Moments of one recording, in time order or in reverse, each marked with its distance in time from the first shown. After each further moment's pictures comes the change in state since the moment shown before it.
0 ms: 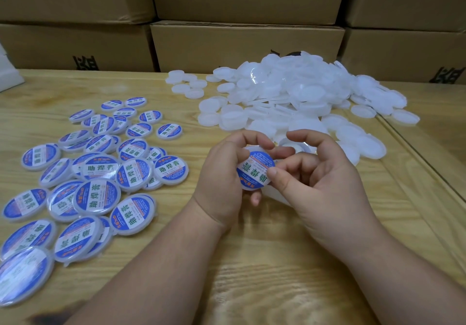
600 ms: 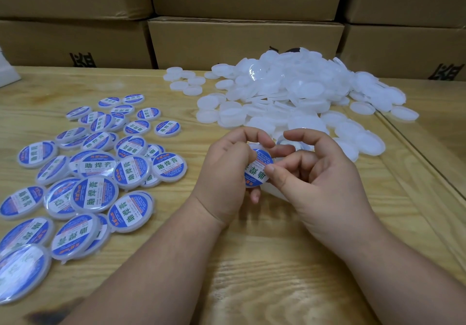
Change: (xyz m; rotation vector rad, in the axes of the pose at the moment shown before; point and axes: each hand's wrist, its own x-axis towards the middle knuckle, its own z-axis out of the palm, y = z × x) left_hand 0.000 0.003 0.005 0.063 0.029 -0.003; right_hand 0.000 0.001 -0.001 -0.010 0.005 -0.001
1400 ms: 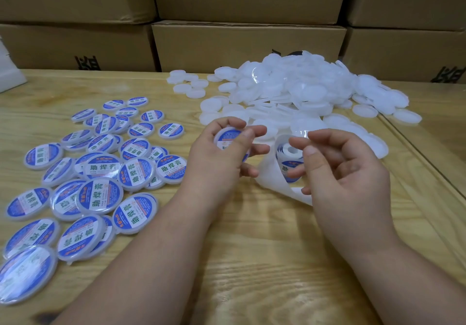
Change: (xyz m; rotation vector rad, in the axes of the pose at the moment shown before) left_hand 0.010 0.003 -0.015 0.058 0.219 0.048; right_hand -0.005 -0.008 -0.002 -0.026 0.272 -0.112
